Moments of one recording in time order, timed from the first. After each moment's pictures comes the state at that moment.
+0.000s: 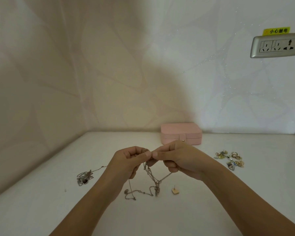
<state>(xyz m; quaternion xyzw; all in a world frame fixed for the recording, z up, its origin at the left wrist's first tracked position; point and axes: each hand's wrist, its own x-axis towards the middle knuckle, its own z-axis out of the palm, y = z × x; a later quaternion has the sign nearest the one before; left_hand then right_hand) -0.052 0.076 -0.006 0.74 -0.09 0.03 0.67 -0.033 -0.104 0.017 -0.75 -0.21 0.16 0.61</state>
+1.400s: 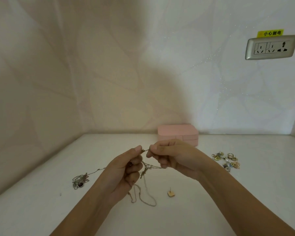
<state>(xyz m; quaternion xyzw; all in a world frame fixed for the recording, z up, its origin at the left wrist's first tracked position) -0.052 0.070 -0.006 0.53 -0.06 -0.09 0.84 -0.029 -0.108 0.021 -0.69 -0.25 0.15 0.66</state>
